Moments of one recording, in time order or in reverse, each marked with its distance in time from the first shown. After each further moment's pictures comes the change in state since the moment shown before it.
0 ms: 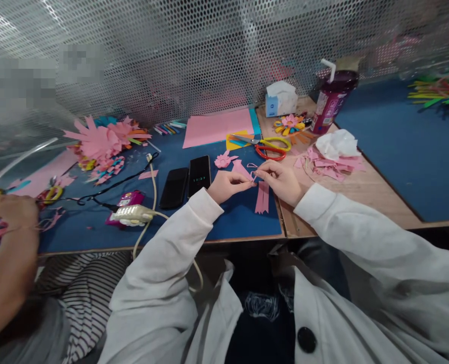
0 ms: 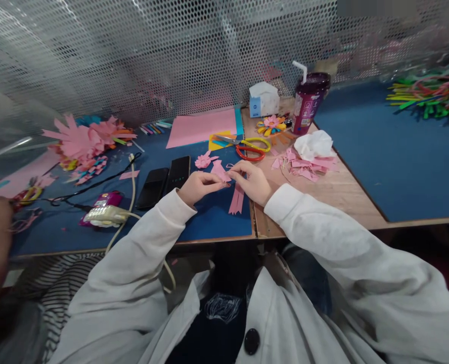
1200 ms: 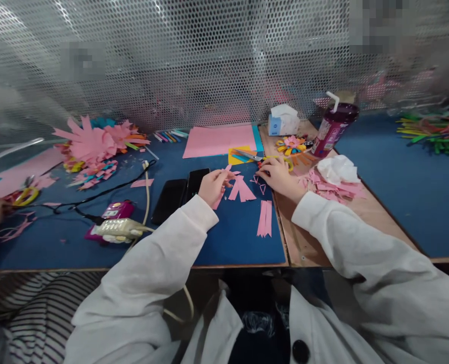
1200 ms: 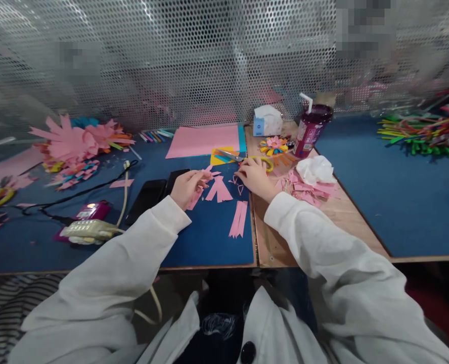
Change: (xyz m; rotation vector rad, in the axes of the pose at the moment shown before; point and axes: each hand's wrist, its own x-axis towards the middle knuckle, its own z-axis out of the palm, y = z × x) left_hand 0.022 -0.019 -0.029 -0.161 0.492 -0.209; right_hand 0.066 0.064 -0.002 -0.737 -0.043 -0.081
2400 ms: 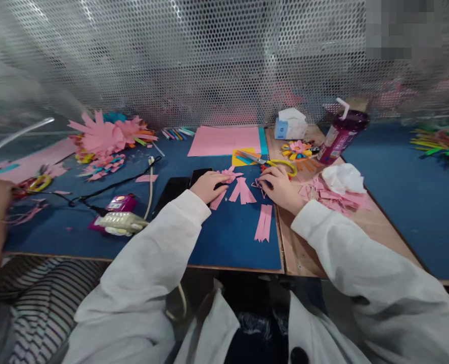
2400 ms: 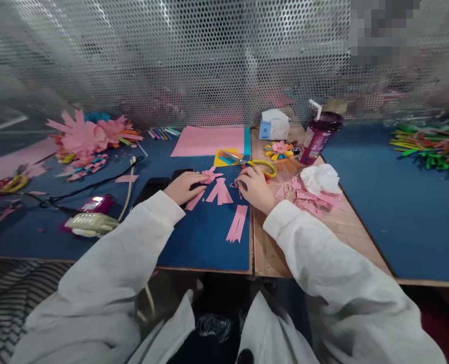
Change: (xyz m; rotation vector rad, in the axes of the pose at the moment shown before) left_hand 0.020 -0.016 -0.041 0.982 -0.309 0.541; right_hand -0.016 -0.007 -0.006 0.063 0.068 -0.296
